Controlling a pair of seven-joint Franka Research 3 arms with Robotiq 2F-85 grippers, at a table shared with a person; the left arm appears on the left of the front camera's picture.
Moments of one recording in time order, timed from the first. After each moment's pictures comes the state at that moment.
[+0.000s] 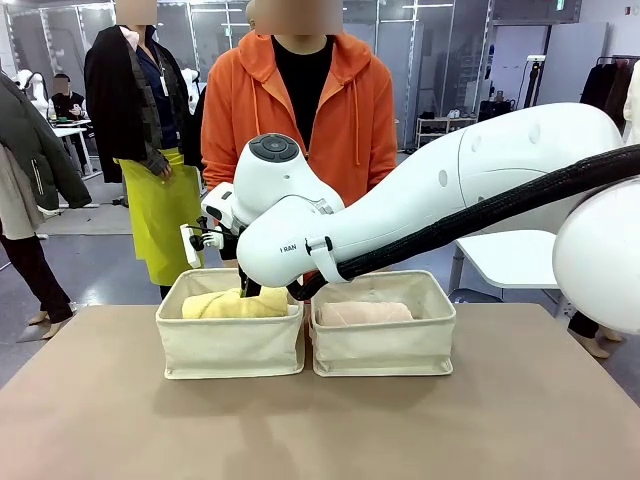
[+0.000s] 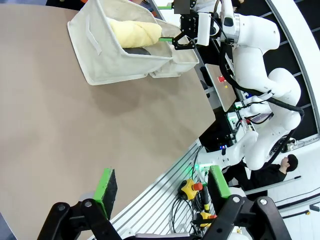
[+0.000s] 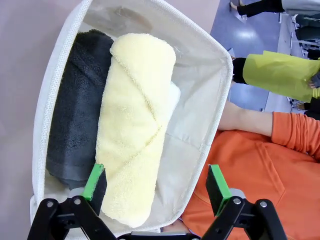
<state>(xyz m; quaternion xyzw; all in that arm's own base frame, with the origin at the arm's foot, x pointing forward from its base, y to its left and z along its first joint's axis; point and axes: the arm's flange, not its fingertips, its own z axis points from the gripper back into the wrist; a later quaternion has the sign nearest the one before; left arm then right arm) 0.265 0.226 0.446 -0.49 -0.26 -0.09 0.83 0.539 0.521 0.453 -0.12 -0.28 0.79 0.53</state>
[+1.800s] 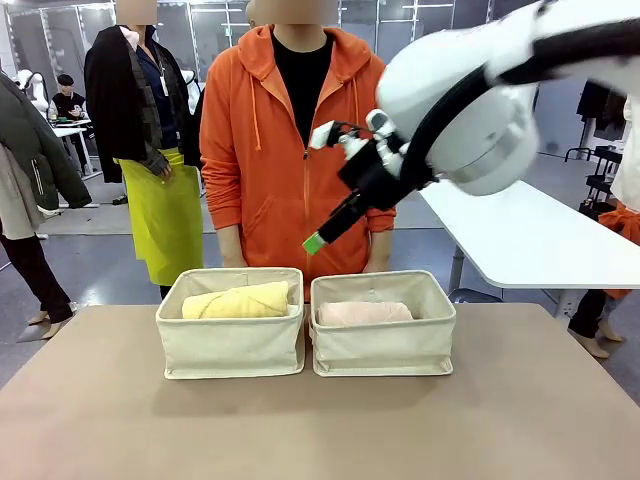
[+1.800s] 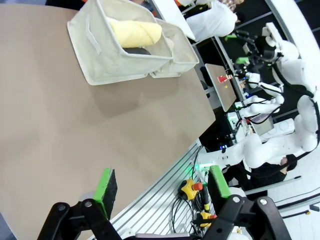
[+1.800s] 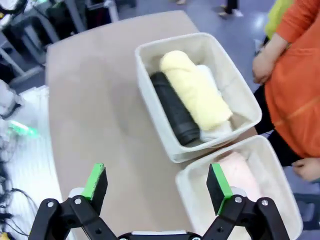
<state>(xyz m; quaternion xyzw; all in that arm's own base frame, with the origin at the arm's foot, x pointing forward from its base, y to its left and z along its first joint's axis) 0.265 0.226 0.446 -0.49 -0.26 -0.09 0.83 0.443 0.295 0.570 0.25 -0.30 0.53 0.75</state>
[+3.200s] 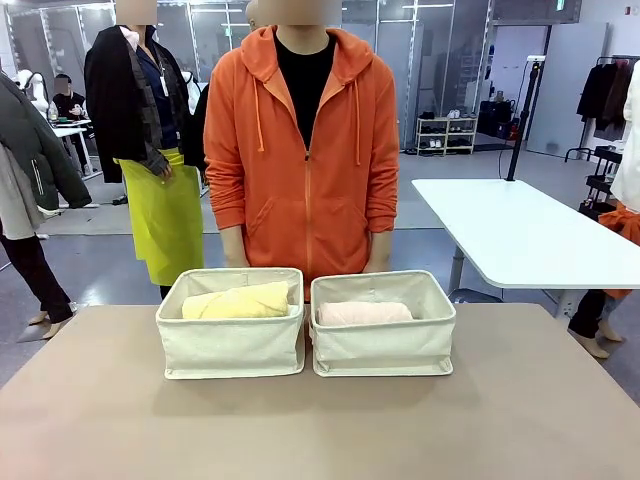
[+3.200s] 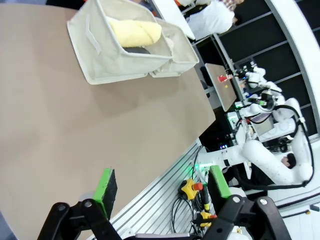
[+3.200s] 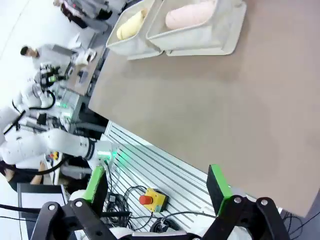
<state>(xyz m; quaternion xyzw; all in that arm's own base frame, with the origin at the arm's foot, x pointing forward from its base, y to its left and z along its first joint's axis) 0.265 0.226 0.447 -0.49 -0.26 -0.09 0.83 0.197 -0.153 0.502 0.44 -0.24 0.07 0.86</state>
